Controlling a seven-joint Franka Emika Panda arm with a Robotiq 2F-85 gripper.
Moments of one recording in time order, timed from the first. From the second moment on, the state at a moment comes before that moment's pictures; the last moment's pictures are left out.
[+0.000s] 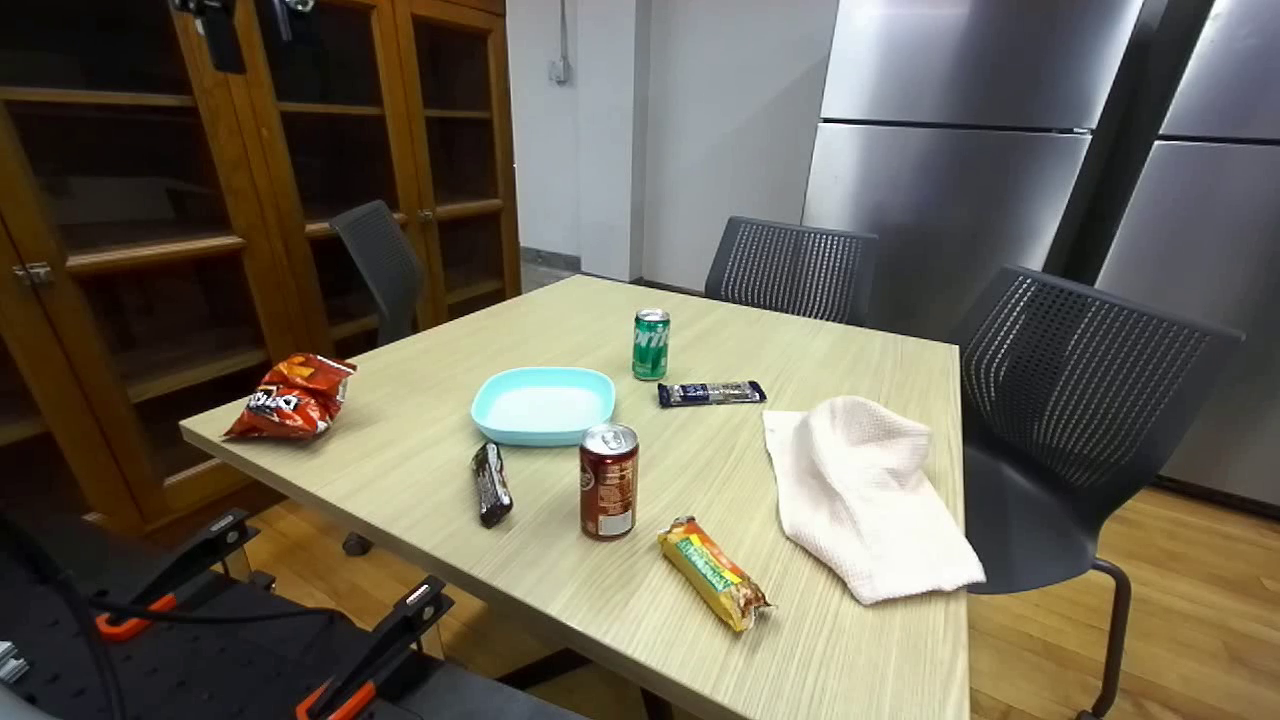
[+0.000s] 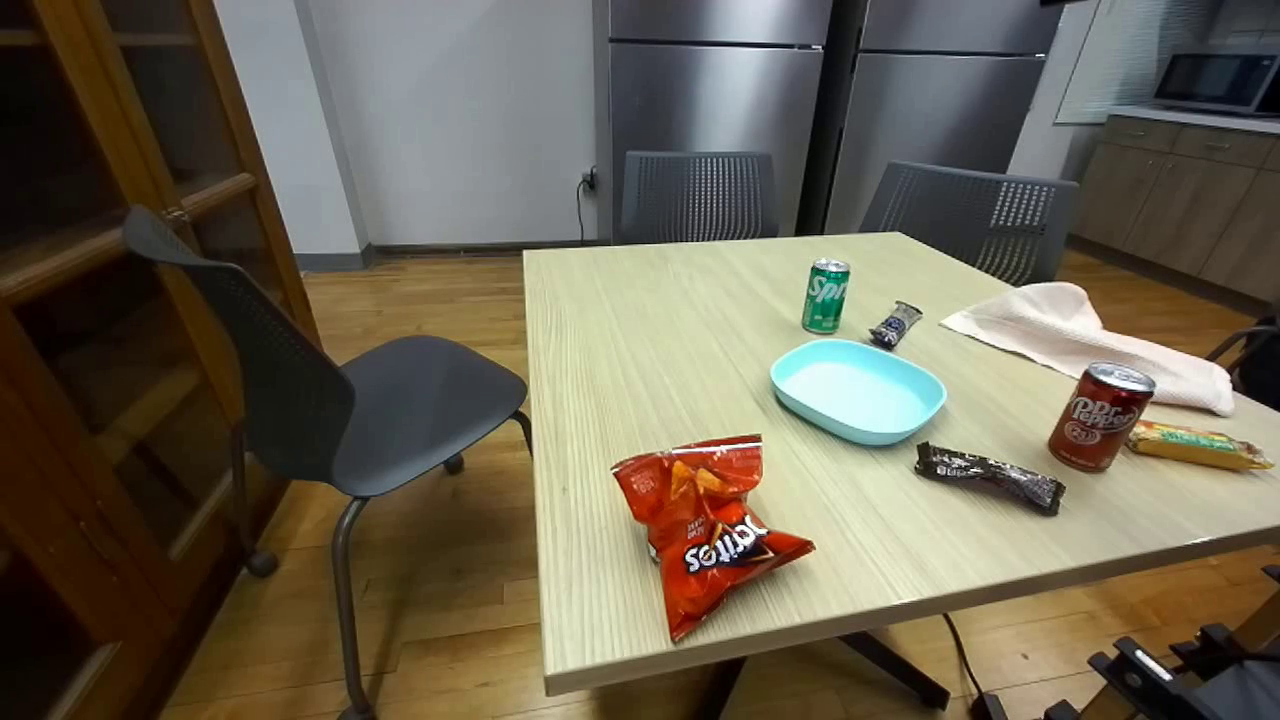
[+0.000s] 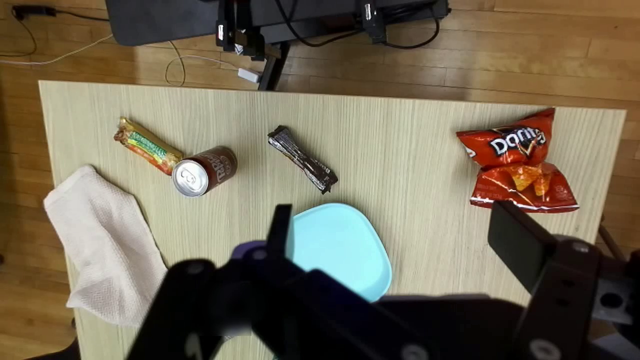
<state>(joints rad) 0.04 -0.49 0.25 -2.34 -0.03 1.72 0.32</state>
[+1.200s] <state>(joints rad) 0.04 -0.27 0.19 -2.46 -0.27 2.04 0.28</state>
